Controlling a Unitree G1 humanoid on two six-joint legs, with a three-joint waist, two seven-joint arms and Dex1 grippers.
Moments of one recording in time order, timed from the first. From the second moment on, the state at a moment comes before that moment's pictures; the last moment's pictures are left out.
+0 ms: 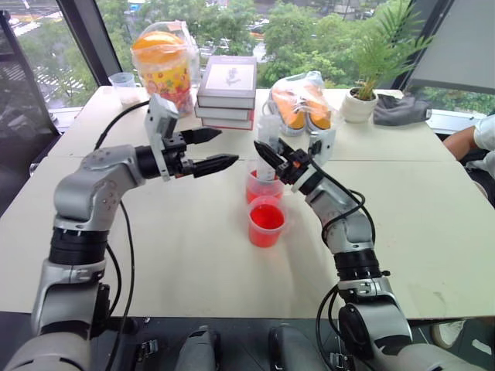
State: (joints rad) left arm -0.80 0.55 0.05 0.07 -0.61 0.61 -0.98; right arm -0.67 -0.10 -0.07 0.24 0.37 0.17 0.63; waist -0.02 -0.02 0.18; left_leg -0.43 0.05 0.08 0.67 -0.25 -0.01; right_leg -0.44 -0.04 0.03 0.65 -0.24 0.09
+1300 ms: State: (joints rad) left arm -1.19 0.30 0.04 0.74 -0.45 0.36 -1.13; right arm -0.68 -0.18 0.02 0.25 0.30 0.14 0.69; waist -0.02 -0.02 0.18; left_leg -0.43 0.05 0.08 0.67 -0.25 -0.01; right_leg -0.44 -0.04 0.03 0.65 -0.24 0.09
